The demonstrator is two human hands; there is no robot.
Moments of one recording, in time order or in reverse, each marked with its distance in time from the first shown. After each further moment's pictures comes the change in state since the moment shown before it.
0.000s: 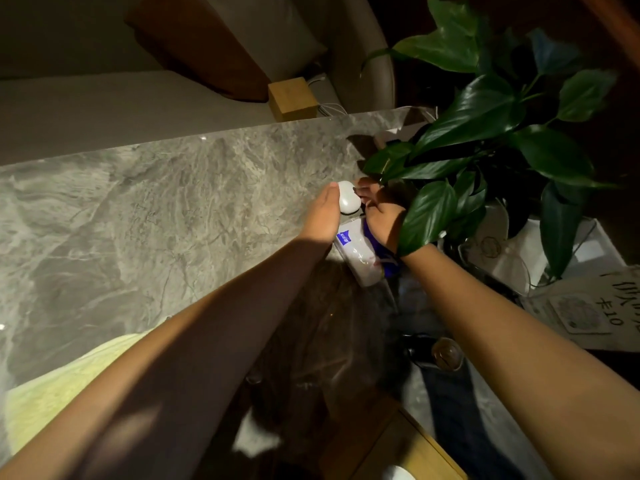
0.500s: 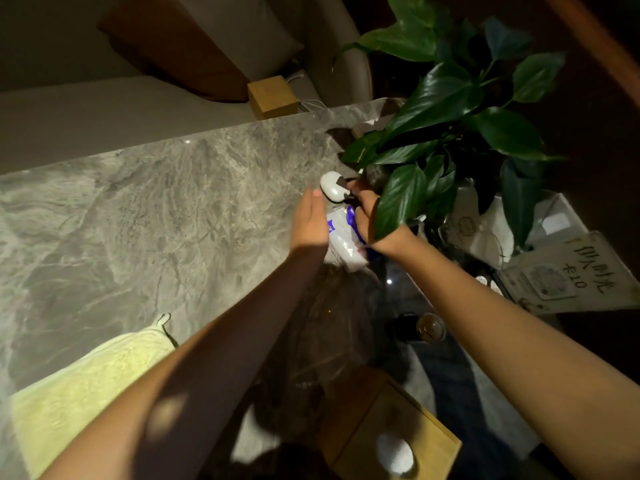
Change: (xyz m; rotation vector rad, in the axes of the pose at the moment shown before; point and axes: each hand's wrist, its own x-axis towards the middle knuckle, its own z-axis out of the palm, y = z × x) left_hand -0.049 -0.002 0.005 0.134 0.102 0.061; right_hand -0.038 0.006 -0.012 -0.121 -0.052 -0.081
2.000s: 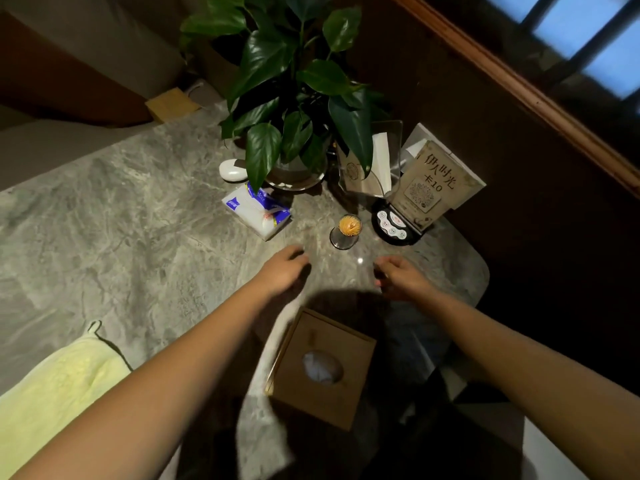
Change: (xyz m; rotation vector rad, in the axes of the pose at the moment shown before) left_hand -0.101 -0.053 0.046 0.567 -0.530 -0.076; right_hand -0.215 0.121 -0.028 0.732 0.170 0.739
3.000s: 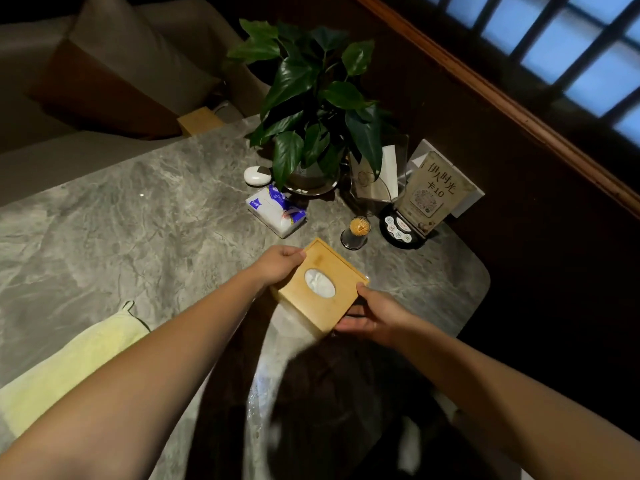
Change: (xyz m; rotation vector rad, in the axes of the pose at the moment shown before) left_hand -0.040 -0.005 -0.031 -0.071 -0.009 0.036; right_hand -0.084 -0.001 0.061 0.439 -0.153 0.349
